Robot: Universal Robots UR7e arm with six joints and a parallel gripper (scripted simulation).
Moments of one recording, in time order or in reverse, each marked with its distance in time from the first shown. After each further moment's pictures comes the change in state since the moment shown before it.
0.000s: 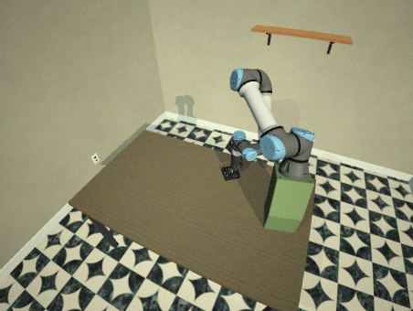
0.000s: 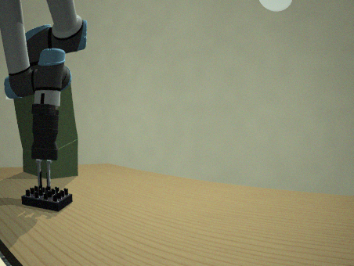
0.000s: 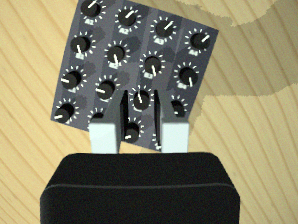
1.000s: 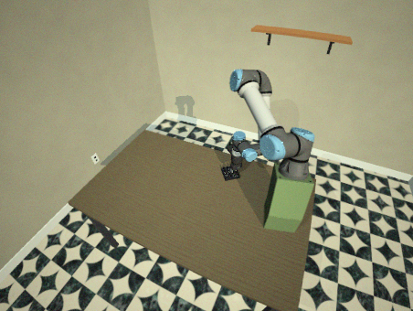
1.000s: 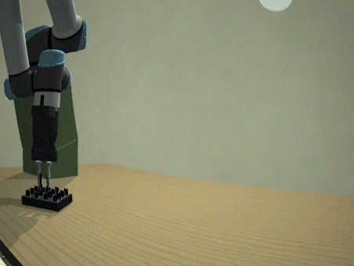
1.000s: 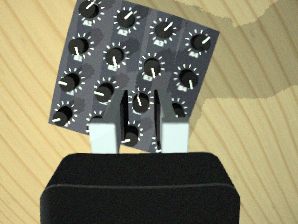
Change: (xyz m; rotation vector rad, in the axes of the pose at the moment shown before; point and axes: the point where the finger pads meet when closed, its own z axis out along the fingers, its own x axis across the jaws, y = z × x) arm 0.000 -0.001 0.004 0.001 0.000 0.001
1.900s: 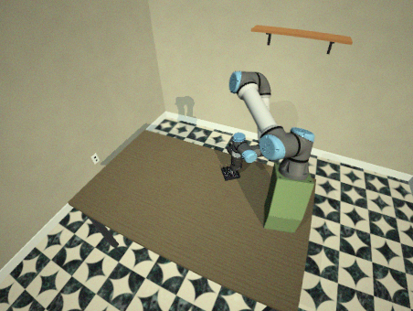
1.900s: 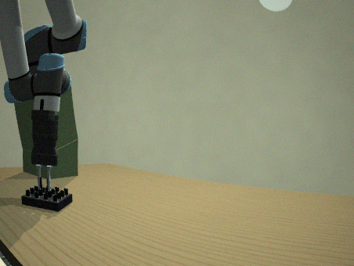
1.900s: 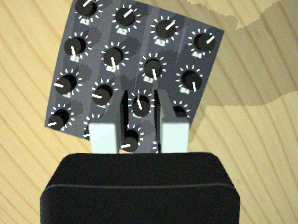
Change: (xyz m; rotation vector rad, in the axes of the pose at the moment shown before) arm 0.000 0.001 0.010 -0.001 0.000 -0.001
